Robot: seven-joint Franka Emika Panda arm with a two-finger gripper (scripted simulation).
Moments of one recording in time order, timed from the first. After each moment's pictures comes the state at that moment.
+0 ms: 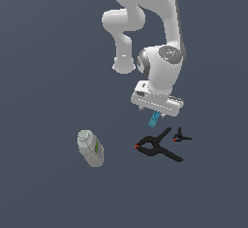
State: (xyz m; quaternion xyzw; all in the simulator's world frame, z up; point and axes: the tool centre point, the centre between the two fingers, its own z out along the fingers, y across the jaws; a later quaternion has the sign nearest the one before) arm -0.027 0.127 0.130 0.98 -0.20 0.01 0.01
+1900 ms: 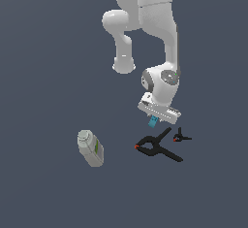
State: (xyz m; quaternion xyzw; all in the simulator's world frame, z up) arm -0.063 0.168 0.023 0.97 -0.26 0.00 0.00
